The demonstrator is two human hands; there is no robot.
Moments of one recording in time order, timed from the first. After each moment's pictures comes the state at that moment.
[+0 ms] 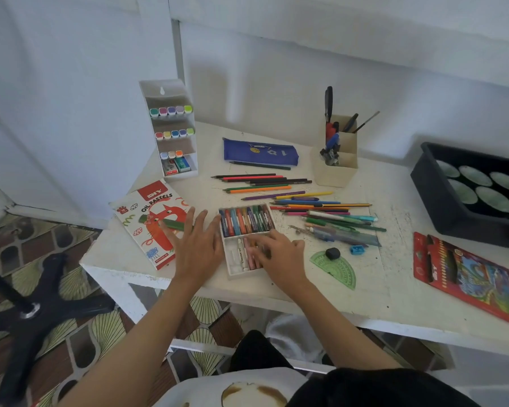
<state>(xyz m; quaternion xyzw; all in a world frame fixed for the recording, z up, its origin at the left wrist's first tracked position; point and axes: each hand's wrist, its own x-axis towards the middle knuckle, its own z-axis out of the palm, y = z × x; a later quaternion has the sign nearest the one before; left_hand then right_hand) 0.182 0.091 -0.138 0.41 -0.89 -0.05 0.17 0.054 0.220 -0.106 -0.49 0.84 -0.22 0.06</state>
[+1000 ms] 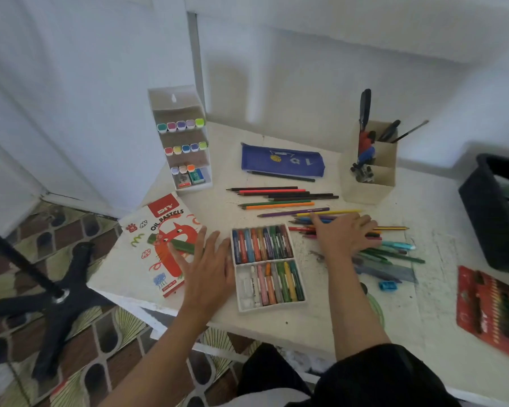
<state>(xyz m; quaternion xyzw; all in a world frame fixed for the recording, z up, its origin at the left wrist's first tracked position) 0.175 0.086 -0.139 0.43 -0.88 -0.06 0.15 -0.068 0.150 -0.099 -0.09 0.99 -0.07 0.03</state>
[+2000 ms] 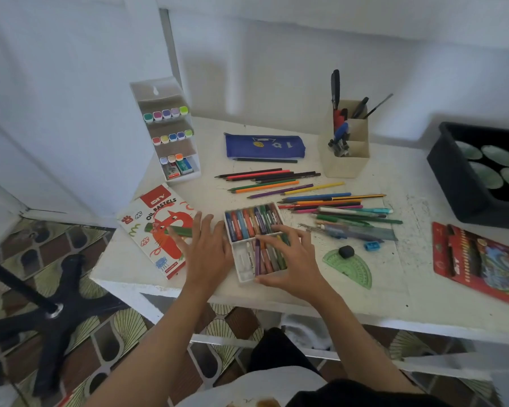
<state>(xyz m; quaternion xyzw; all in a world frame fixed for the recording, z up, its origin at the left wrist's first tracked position) 0.175 0.088 -0.136 0.43 -0.89 -0.06 0.17 0.047 0.233 -0.105 -0.52 0.80 -0.27 0.13</state>
